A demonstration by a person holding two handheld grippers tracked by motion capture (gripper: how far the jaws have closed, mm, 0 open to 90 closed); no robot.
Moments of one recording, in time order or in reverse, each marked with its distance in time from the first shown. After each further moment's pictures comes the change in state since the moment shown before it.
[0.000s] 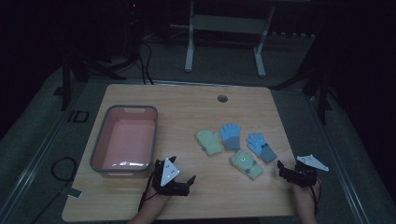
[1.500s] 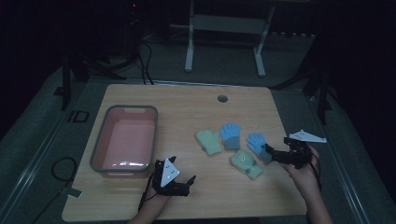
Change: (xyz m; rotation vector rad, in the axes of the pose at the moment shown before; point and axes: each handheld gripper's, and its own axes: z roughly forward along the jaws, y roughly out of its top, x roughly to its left) left arm -0.001 0.000 -0.001 -0.009 0.005 0.010; right arm 0.035 0.097 -0.018 0.013 0.306 -0.089
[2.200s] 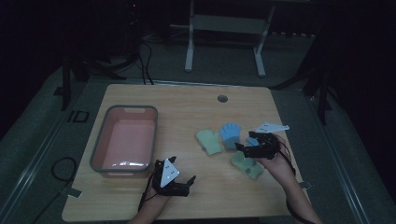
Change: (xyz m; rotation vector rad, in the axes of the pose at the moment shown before) left arm 0.000 0.000 -0.001 -0.005 -0.005 0.002; right arm 0.061 0.034 0.051 0.049 0.227 -0.174
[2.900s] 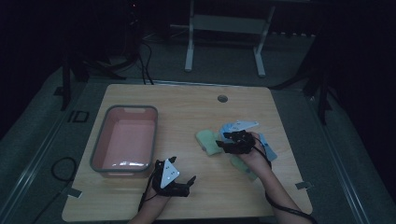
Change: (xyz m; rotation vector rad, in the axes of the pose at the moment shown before) left arm -0.001 0.000 -0.001 -0.005 0.002 0.011; right arm 0.027 0.017 0.068 0.067 0.063 -0.119
